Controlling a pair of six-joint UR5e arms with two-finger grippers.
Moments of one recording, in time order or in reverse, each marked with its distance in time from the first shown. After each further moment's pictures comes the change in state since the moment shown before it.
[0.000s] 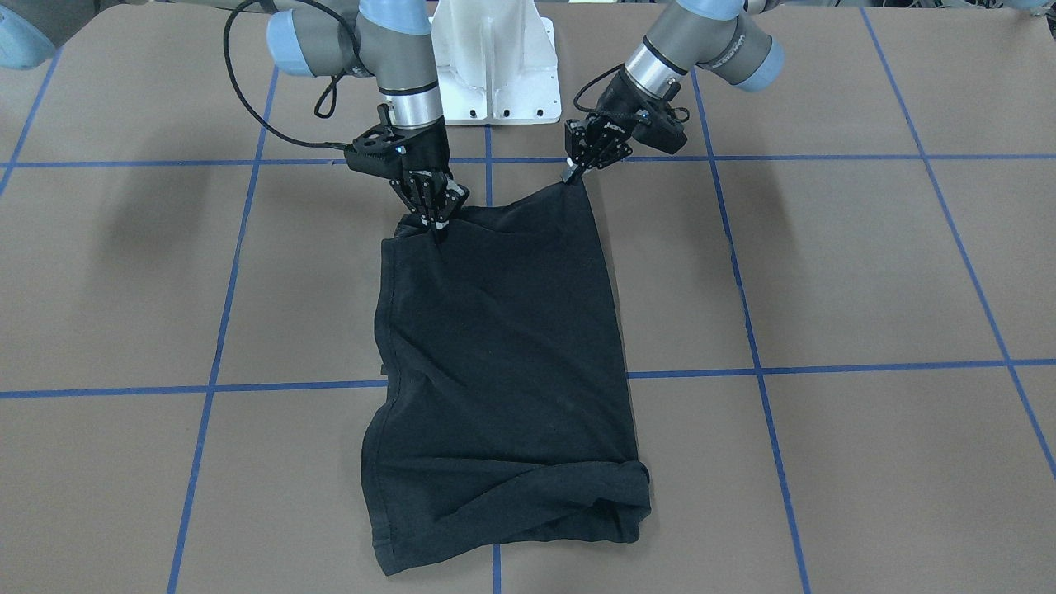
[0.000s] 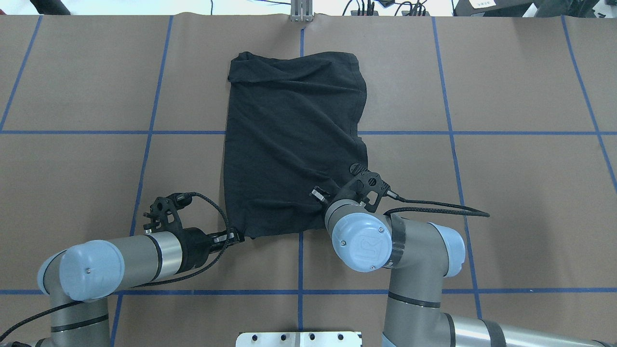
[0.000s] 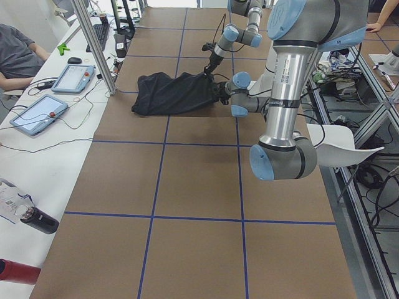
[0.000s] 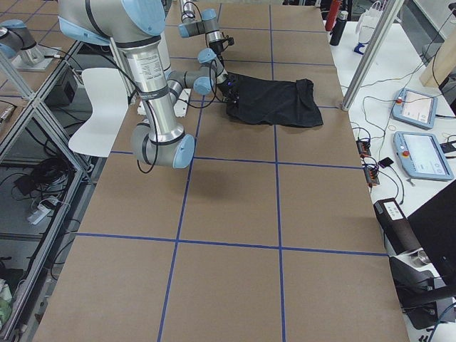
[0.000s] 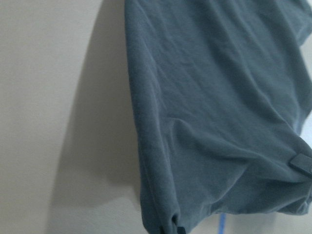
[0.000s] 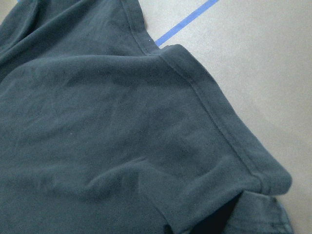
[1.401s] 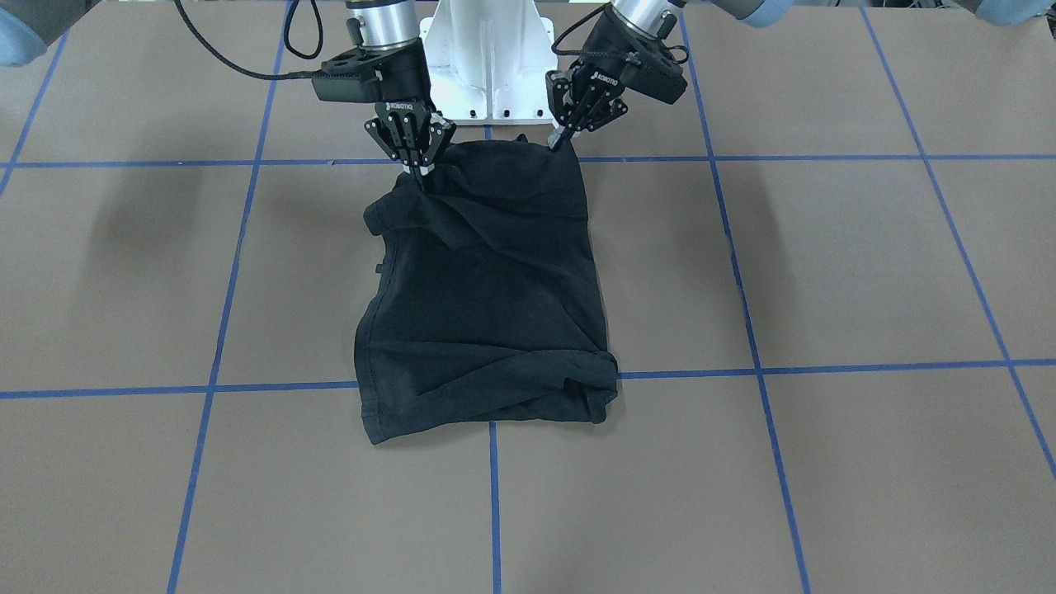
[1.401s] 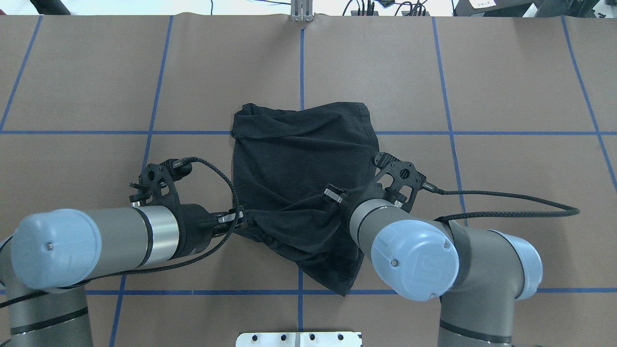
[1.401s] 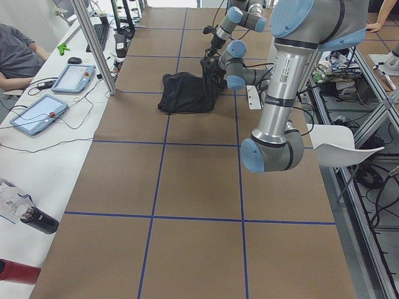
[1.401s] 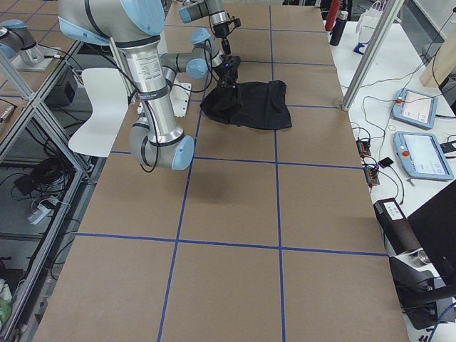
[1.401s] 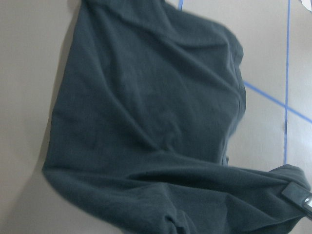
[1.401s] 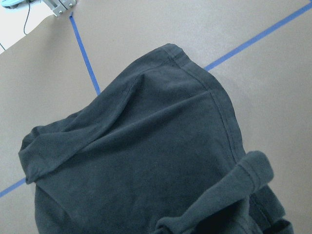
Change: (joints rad) left arm -0.147 -0.181 -0.139 0.425 -0.063 0.088; right arm 0.064 0.034 0.142 -0.153 -0.012 -0.130
